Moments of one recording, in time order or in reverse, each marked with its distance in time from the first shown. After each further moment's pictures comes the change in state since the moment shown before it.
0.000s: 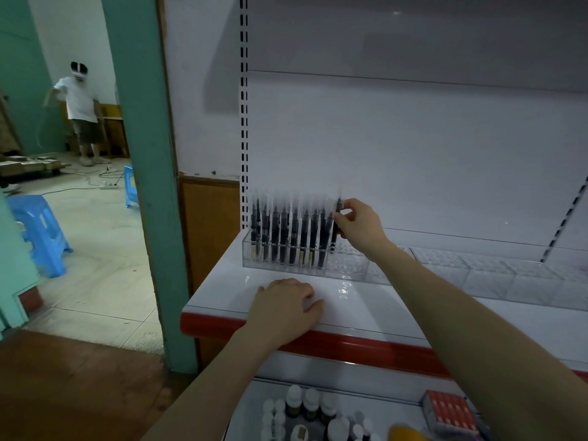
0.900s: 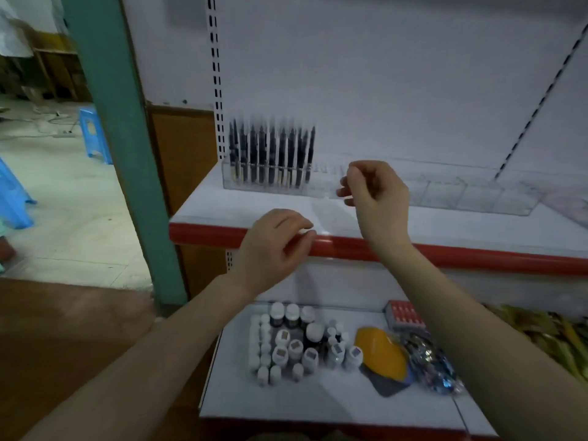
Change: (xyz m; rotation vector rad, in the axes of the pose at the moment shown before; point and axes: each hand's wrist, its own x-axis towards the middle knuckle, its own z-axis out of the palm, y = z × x) left_hand -0.067 0.019 0.019 -0.327 0.633 0.522; right_hand -0.164 -0.001 -0.023 0.309 0.347 -0.168
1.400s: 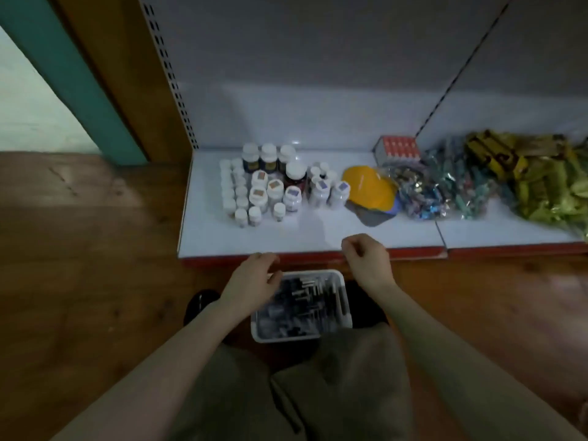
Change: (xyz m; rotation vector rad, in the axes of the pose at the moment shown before) left_hand -0.329 0.031 0.115 -0.126 -0.922 -0.763; right_hand -0.307 0.235 -0.067 -0.415 -0.382 0.794
